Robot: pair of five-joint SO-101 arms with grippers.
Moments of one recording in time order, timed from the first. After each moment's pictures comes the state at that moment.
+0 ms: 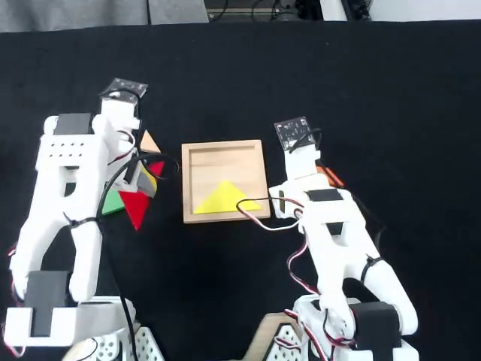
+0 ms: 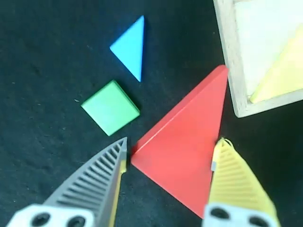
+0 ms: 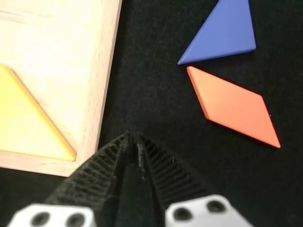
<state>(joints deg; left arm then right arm) -6.1 -7.3 14.9 84.0 -16.6 -3.8 -20.3 61.2 32.0 10.8</state>
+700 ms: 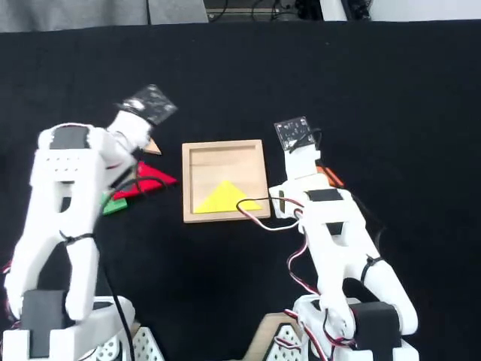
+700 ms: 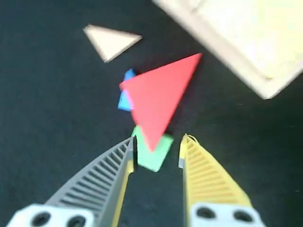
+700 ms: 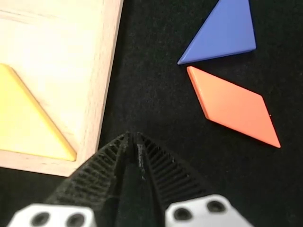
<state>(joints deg) -6.7 -13.2 22.1 72.0 -48.0 -3.8 -20.3 61.2 32.0 10.8</state>
